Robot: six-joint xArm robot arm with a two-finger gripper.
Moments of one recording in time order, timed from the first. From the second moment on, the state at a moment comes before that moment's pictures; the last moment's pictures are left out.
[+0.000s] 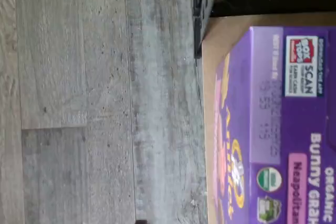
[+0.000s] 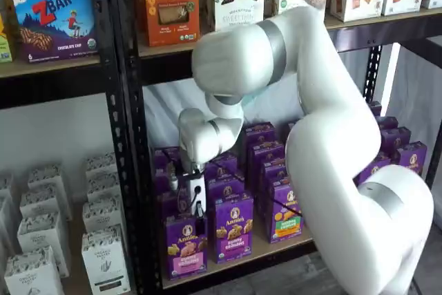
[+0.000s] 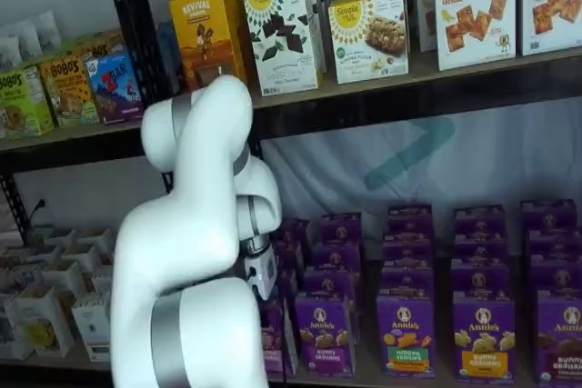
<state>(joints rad) 0.37 0.95 -1.45 0.00 0.54 -1.20</state>
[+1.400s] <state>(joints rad) 0.37 1.08 -1.55 0.02 0.44 -1.21</state>
